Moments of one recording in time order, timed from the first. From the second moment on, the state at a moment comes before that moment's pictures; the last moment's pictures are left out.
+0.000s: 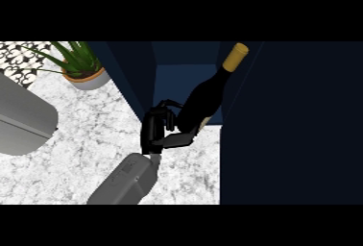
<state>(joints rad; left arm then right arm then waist) -0.49 0.00 -0.49 -0.91 0.66 0.51 -0.60 0.07 -0.09 -0.14 -2.28 -0.32 0.34 0.35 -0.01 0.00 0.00</state>
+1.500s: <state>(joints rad) -0.85 0.00 -0.50 -0.45 1.05 0.30 -0.72 0.03 -0.07 -0.11 -2.21 -0.30 0.34 0.32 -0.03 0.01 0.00</state>
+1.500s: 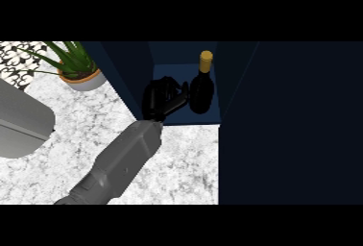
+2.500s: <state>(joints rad) -0.94 0.00 -0.44 -0.22 1.08 0.25 -0.80 0.05 -0.07 -0.11 -2.20 -0.30 0.37 0.29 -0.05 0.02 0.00</state>
